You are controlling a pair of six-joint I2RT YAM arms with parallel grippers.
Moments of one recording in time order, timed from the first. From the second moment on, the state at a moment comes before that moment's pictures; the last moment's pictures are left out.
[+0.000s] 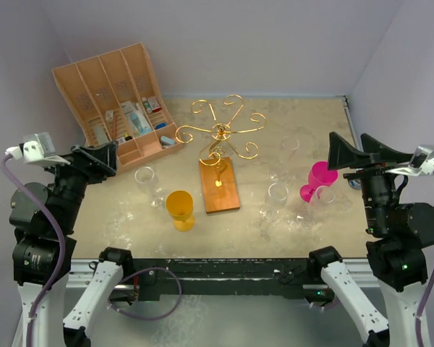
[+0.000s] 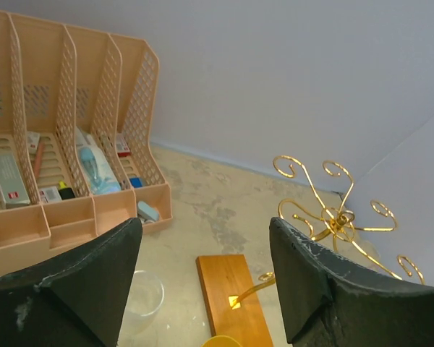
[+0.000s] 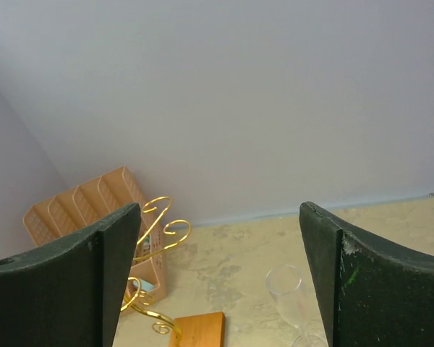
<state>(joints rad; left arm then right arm) -0.15 0.56 1.26 -0.61 -0.07 -0.44 0.29 0.48 1.11 -0.26 0.20 0.29</state>
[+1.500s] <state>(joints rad) -0.12 0.62 1.25 -0.65 0.12 -0.76 0.17 1.21 1.28 -0.70 -0.04 0.27</state>
